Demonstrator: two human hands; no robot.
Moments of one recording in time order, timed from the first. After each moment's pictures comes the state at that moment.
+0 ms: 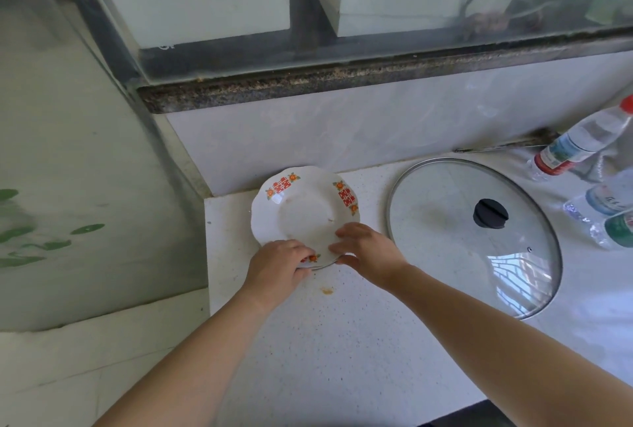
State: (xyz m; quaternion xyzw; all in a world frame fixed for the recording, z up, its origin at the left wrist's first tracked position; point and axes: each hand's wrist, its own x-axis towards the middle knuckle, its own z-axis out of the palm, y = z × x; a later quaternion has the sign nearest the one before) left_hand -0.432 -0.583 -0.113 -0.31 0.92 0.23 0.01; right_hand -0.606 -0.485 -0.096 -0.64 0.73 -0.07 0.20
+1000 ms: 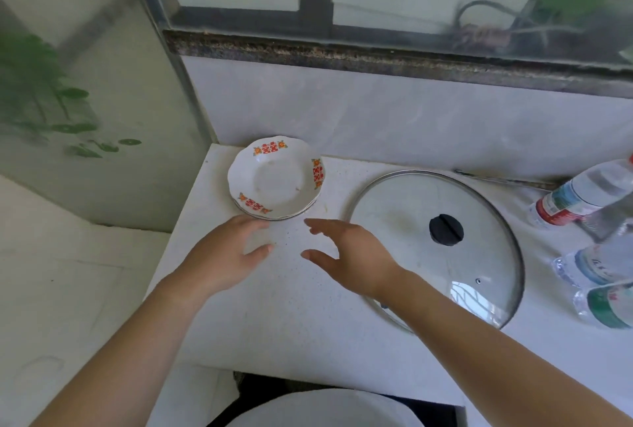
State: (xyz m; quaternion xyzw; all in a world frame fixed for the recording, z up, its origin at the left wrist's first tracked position) left_hand -0.460 -0.439 -0.030 -0.55 0.79 0.28 -0.04; right_hand -0.672 -0.388 -0.027 -0.72 0.62 -0.14 0.29
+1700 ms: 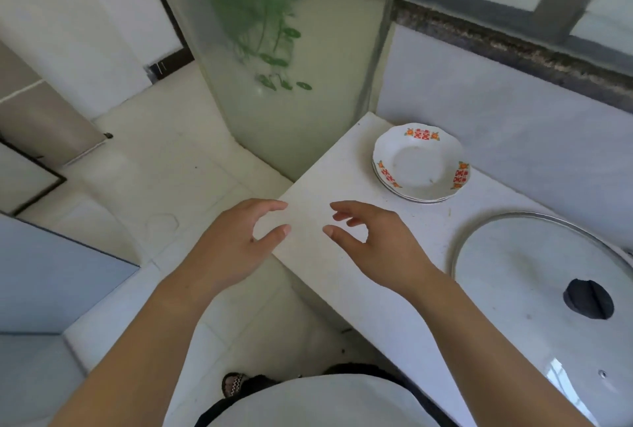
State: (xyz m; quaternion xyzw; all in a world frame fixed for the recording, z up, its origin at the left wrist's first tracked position) left_hand -0.350 -0.287 0.013 -0.73 0.59 0.26 -0.22; right_hand -0.550 -0.355 0.009 -0.78 0.47 -0.15 0.38
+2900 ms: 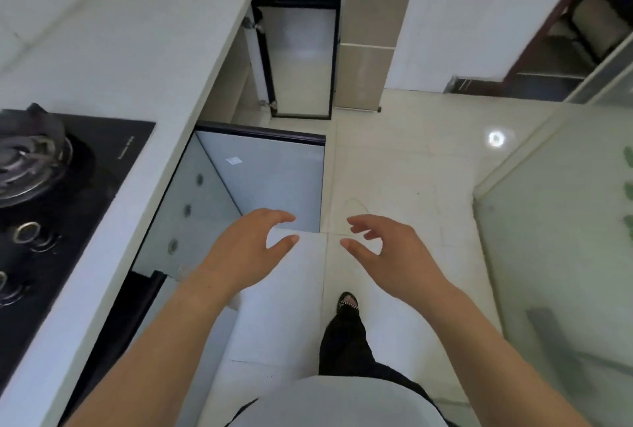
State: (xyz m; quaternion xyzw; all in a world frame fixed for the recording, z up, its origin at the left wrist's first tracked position) left_hand 0.080 -0.033 -0.032 -0.93 0.20 0.15 -0.26; right_hand 0.008 -0.243 -0.018 -0.91 0.11 0.07 0.40
